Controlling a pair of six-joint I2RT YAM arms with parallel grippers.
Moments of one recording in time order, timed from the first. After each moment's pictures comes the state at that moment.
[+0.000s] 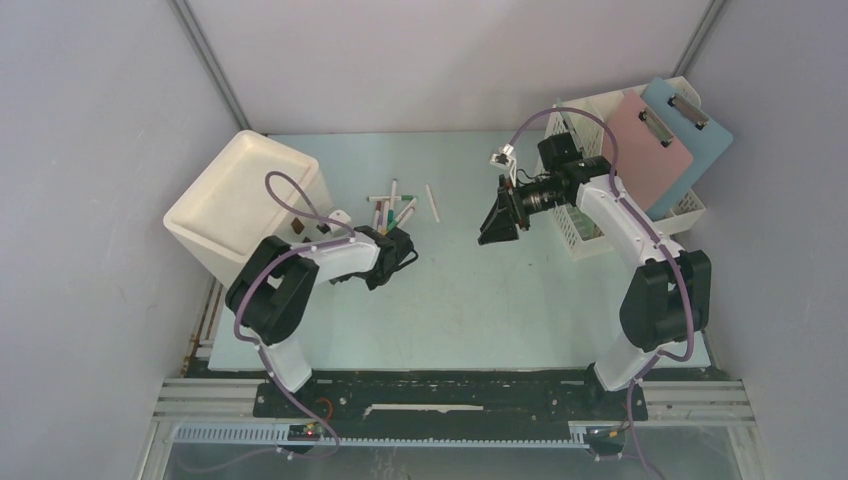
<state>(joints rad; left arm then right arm) -0.62 1.75 1.00 -0.94 -1.22 -1.53 0.26 1.66 1.47 -0.92 -1.14 -0.50</state>
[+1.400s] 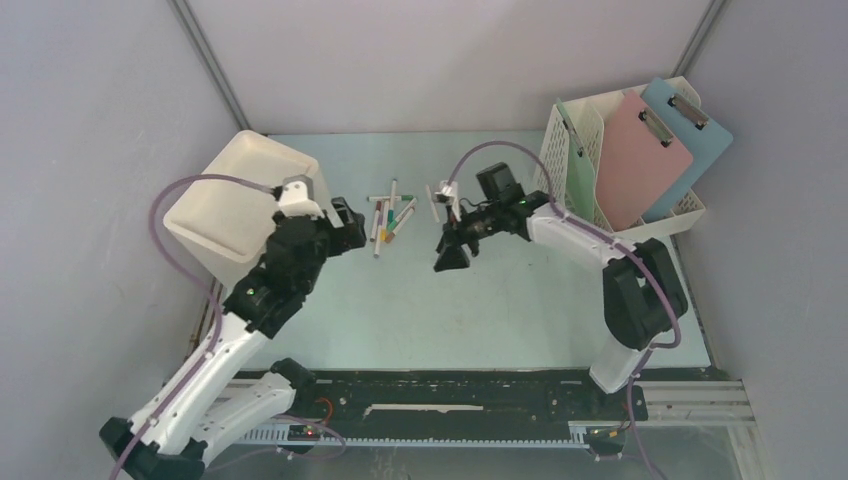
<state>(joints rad) -0.58 0.82 0.82 -0.38 -0.47 -0.49 0.51 1.70 1.28 -0.49 -0.97 -0.36</state>
